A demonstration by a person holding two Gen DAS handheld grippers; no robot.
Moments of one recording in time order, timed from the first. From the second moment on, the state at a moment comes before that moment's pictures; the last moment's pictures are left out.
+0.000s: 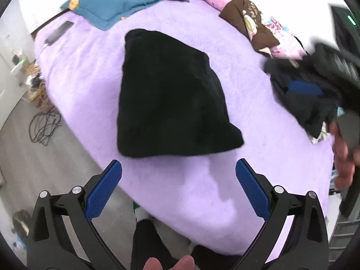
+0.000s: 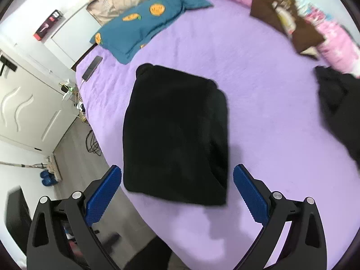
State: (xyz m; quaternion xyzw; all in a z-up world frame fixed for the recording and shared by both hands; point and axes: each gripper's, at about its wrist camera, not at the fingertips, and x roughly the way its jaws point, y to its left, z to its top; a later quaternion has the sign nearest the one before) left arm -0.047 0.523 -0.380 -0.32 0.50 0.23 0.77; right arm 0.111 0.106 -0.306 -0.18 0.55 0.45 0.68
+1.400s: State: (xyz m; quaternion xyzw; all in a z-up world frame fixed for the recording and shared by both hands) left arm -0.090 0.450 -0.201 -0.27 0.49 0.32 0.77; right arm 0.035 -0.058 -0.190 -0.19 0.50 0.51 0.68
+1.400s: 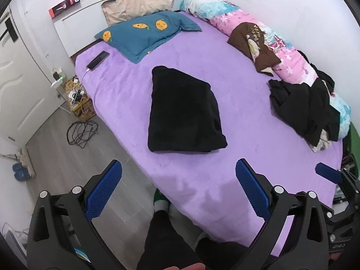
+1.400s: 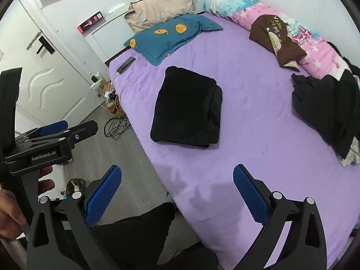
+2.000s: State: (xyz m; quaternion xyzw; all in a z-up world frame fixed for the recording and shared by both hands) left arm -0.101 0.459 -0.203 -0.28 0.49 0.32 0.76; right arm 0.030 -0.051 -0.189 -0.18 0.50 0.51 0.67
